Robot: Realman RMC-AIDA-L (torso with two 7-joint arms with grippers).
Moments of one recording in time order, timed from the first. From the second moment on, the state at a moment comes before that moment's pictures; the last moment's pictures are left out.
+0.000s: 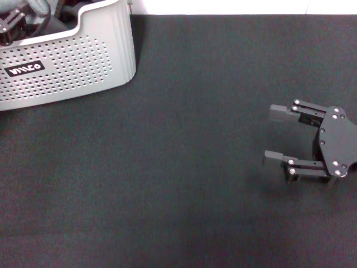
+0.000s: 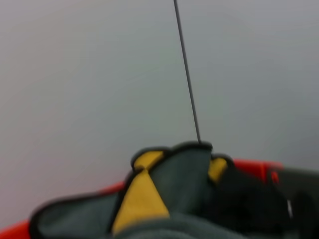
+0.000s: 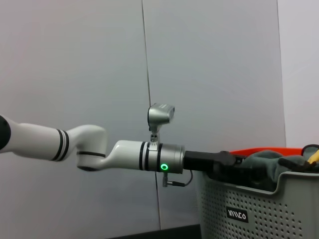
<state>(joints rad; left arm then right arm) -0.28 -2.09 0.77 0.98 1.51 1.01 -1.17 0.29 2.00 -1.29 -0.80 1.86 1.67 -2.01</state>
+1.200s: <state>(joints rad) -0.26 -2.09 0.79 0.85 0.97 1.79 -1.31 0.30 2.01 -1.29 -0.77 1.96 1.72 -2.04</state>
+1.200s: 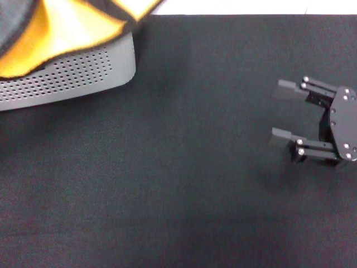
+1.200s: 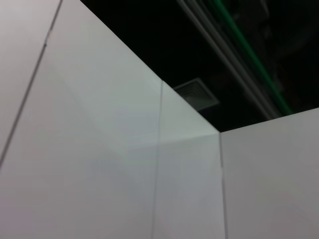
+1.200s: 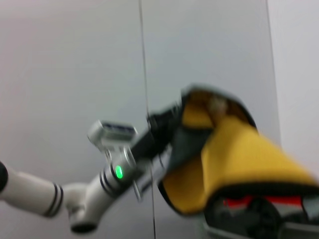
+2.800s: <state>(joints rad) -0.53 -2.11 1.09 0.20 0.87 1.84 -0.96 0.51 2.03 -1.58 -0.55 2.32 1.61 -2.11</state>
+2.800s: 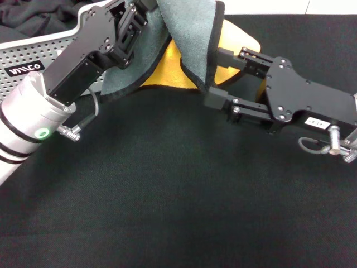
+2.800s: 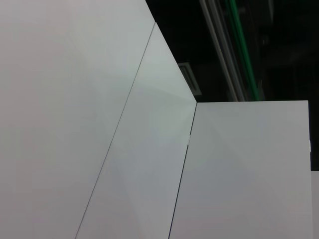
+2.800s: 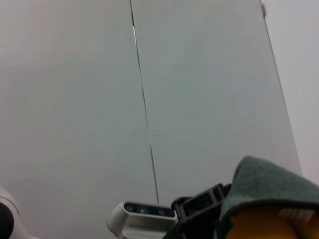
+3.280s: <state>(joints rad) -0.55 -2.11 1.09 0.17 0.85 1.84 -0.94 0.52 2.03 -1.65 -0.54 2.36 1.55 -2.12</state>
